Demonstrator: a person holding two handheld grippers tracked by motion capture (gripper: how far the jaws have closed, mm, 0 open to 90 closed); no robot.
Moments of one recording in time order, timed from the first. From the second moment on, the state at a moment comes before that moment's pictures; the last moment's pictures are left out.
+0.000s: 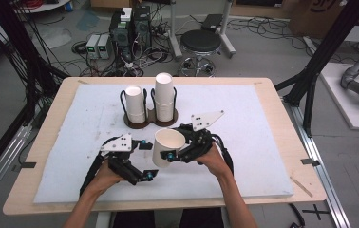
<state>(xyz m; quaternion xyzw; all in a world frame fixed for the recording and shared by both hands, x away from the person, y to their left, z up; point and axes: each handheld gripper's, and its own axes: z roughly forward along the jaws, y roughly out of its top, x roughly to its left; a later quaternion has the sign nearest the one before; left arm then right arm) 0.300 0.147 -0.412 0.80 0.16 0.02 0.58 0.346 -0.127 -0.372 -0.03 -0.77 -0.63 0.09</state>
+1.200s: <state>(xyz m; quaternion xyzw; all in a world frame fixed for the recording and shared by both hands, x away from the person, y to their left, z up) 0.295 0.244 -0.440 0.74 0.35 0.18 0.55 0.346 -0.156 -0.381 -0.10 -0.77 -0.63 0.01</state>
